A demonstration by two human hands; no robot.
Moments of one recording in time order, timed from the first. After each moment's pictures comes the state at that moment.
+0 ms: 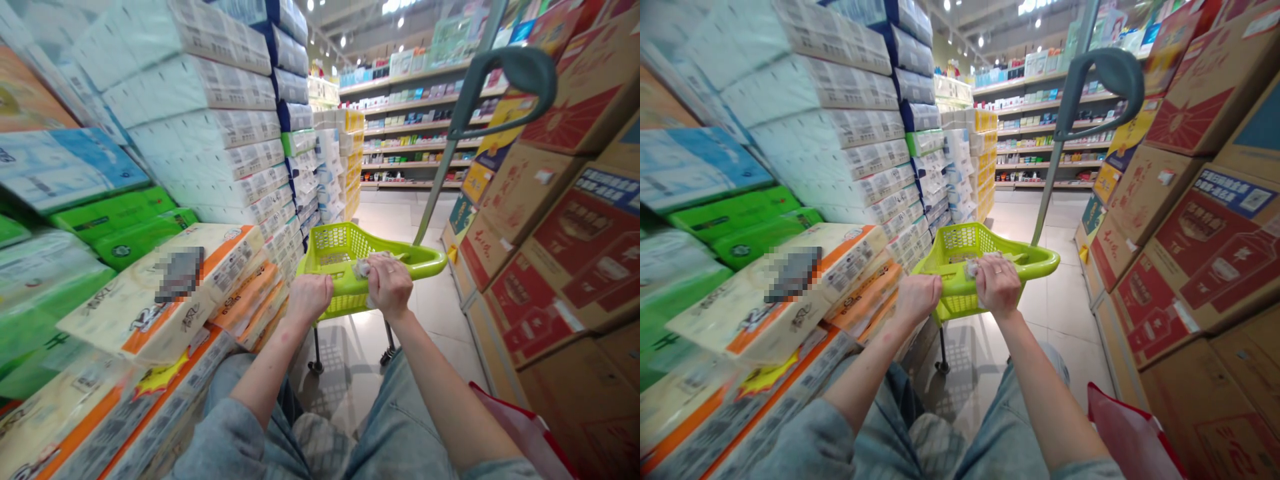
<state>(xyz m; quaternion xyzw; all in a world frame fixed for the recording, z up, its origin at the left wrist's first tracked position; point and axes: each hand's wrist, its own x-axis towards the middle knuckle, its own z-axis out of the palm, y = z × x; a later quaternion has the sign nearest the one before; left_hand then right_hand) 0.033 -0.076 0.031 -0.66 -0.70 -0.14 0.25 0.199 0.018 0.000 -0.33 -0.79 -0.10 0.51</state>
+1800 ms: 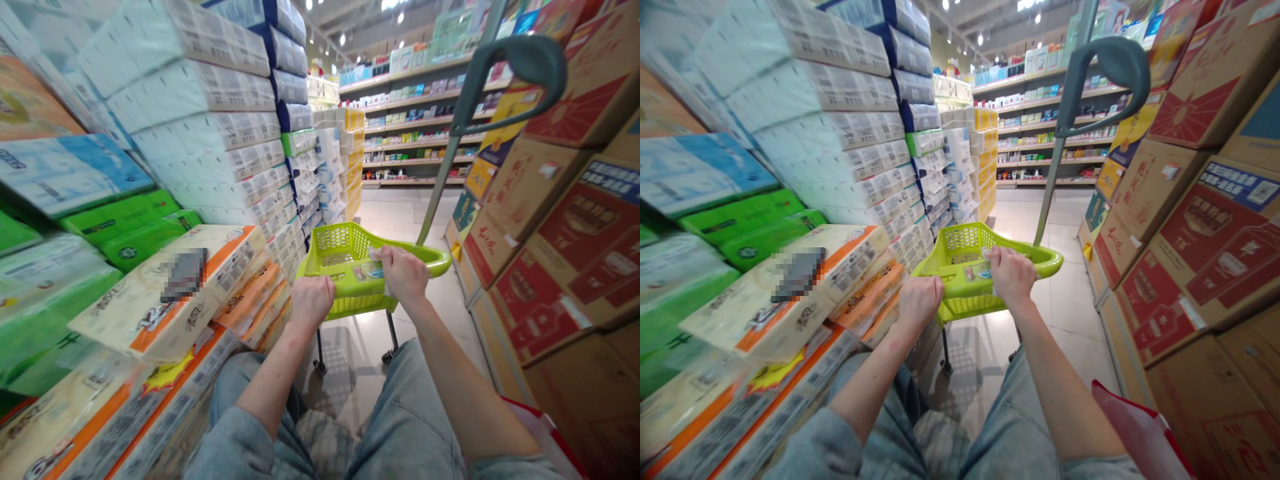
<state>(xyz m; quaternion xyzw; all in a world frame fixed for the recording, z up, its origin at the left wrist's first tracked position) 0.042 -0.082 0.026 -0.62 -0.72 -0.14 0.28 0.212 0.023 0.043 -0.55 -0.76 0.00 0.35</state>
